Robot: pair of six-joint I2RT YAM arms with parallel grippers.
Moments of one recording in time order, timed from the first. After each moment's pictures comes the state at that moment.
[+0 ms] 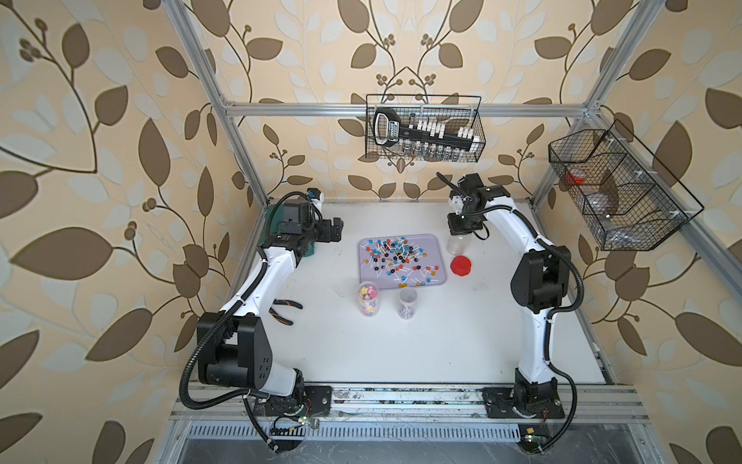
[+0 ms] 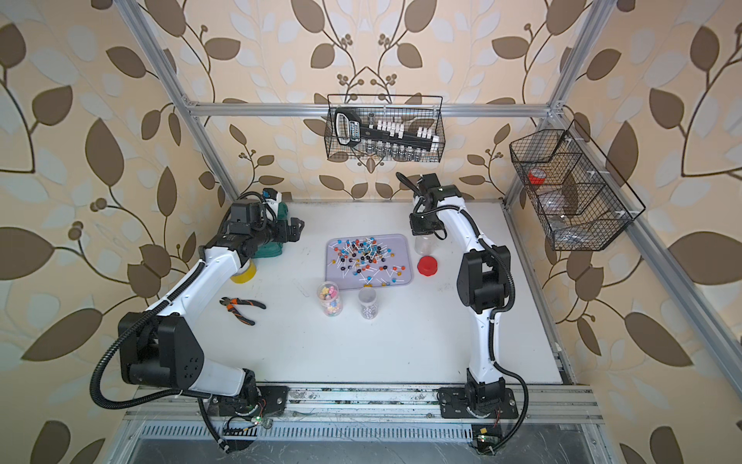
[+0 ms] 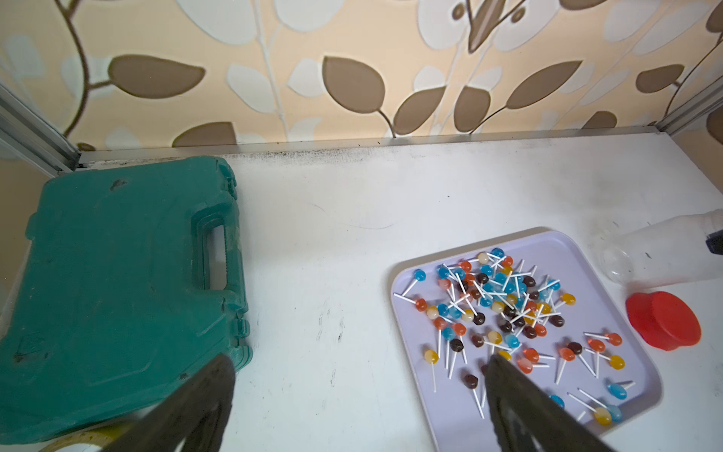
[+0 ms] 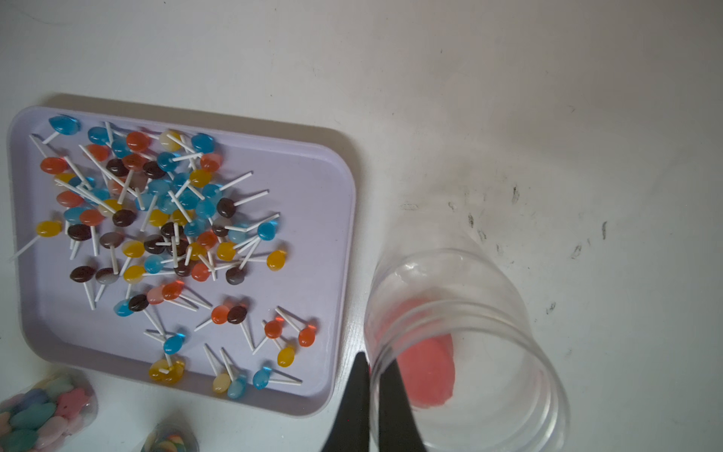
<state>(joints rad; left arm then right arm) -0.06 1.47 1.19 -0.31 0.18 -0.06 0.19 2.17 2.08 -1.12 -0.05 0.06</state>
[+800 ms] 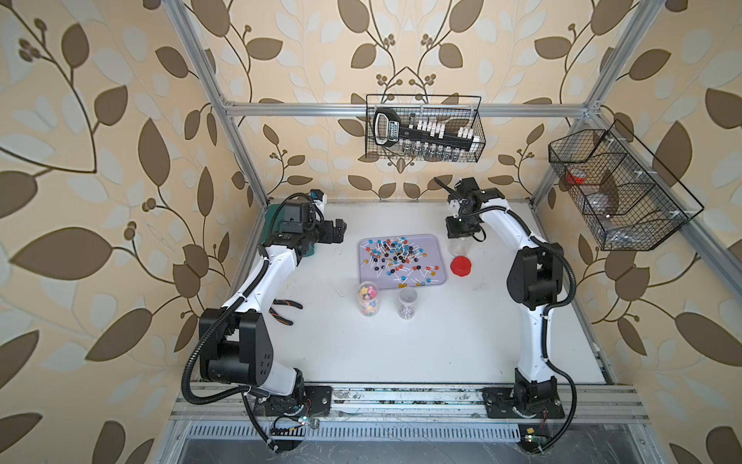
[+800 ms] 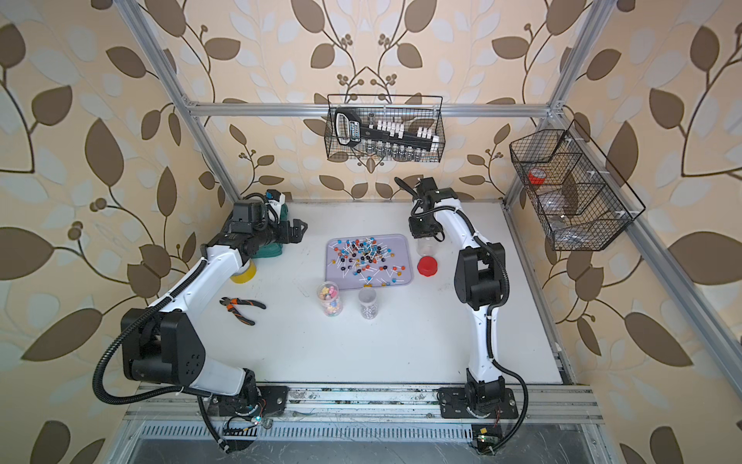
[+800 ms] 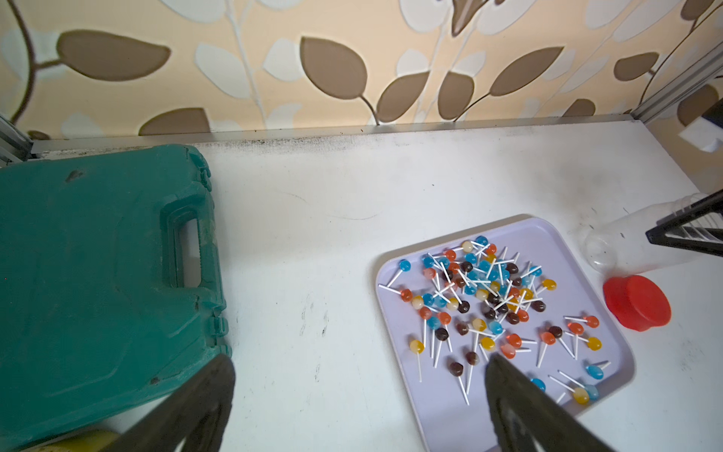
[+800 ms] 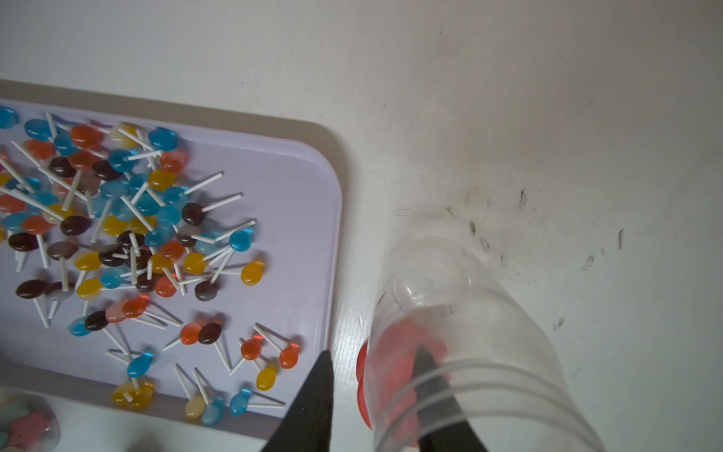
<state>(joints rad) -0.06 1.48 1.20 -0.33 0.24 -0.06 0.20 2.22 2.08 -1.10 -0.03 0.05</state>
